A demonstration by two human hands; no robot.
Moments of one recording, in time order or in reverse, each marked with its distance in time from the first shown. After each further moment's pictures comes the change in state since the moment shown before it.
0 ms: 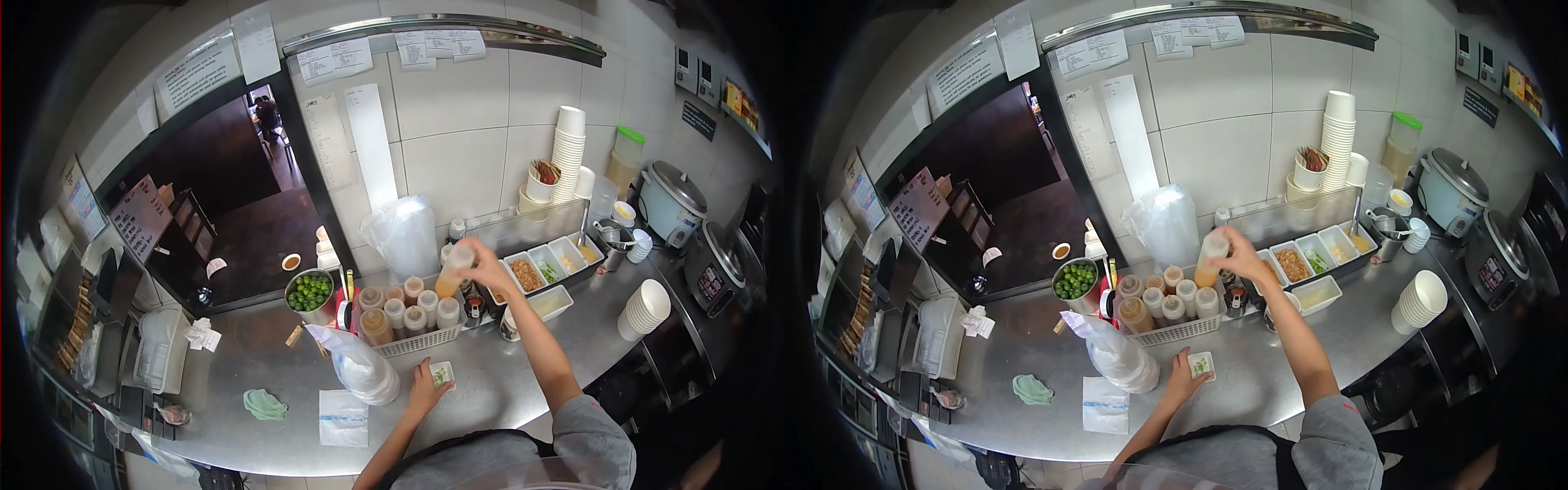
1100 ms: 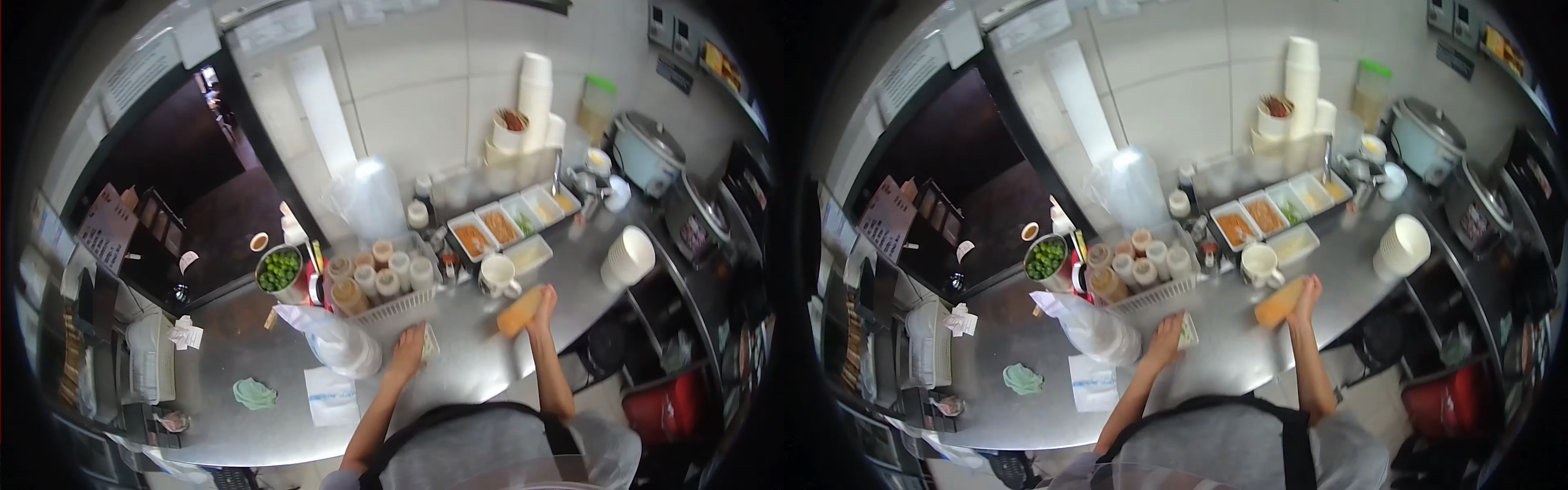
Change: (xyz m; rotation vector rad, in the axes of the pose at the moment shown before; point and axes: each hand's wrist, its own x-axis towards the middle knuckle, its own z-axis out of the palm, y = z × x) left_hand 0.001 -0.006 -0.017 0.359 -0.418 0.142; right_hand -0.251 0.065 -0.038 0.604 1.257 0.447
